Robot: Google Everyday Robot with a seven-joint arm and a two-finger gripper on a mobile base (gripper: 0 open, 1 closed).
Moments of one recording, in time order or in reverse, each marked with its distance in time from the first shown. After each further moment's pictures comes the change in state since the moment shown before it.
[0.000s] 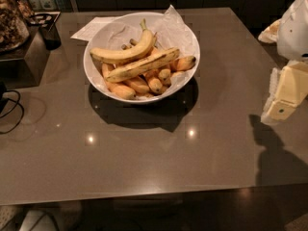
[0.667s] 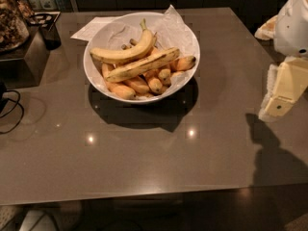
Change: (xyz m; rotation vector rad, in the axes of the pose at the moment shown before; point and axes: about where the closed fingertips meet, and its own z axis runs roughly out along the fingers) arm -0.007 -0.003 -0.001 -0.003 -0.007 -0.020
